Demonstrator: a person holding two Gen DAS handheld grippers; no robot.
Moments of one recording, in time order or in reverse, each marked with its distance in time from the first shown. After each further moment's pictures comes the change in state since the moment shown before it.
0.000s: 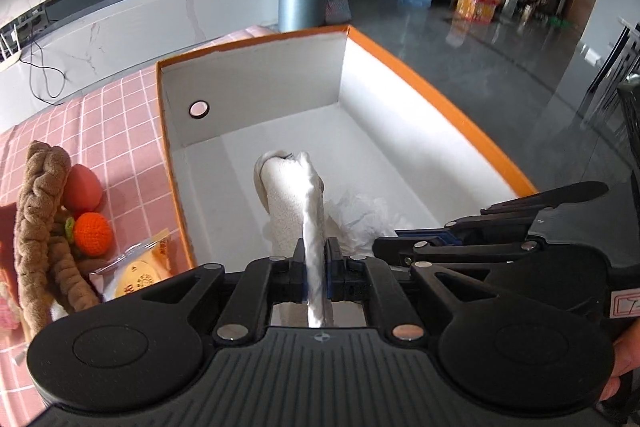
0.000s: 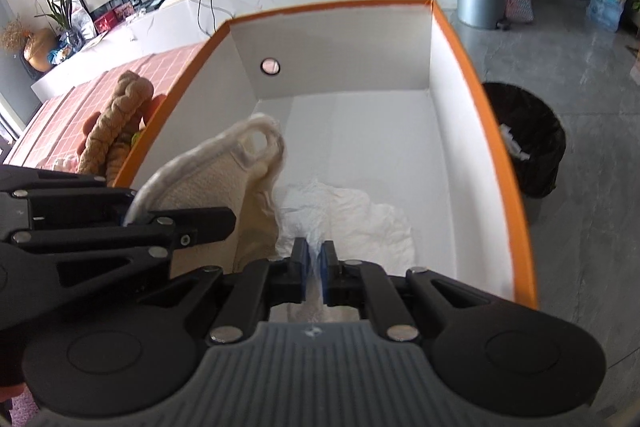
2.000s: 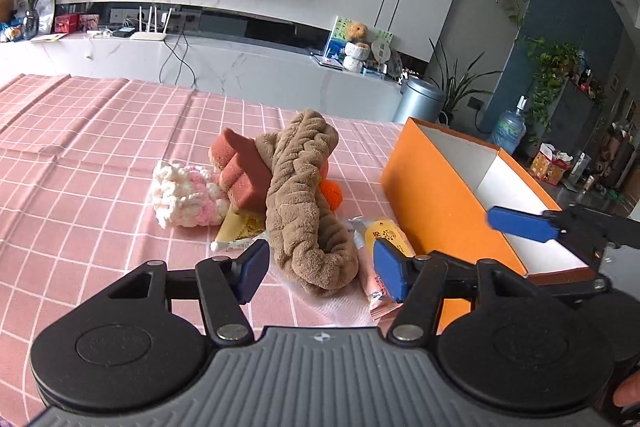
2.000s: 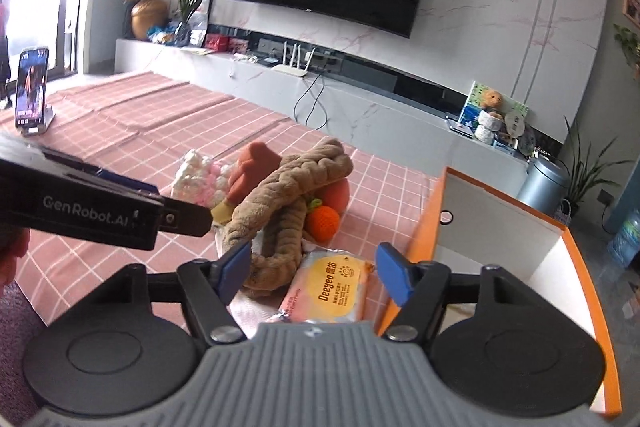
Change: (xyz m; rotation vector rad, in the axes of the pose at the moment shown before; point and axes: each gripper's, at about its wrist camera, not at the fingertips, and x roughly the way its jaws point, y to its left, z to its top) left arm -0.118 0.152 -0.127 -0.396 -0.362 0.122; right arm -0.029 0.206 -0.070 -0.560 -0.402 -0.035
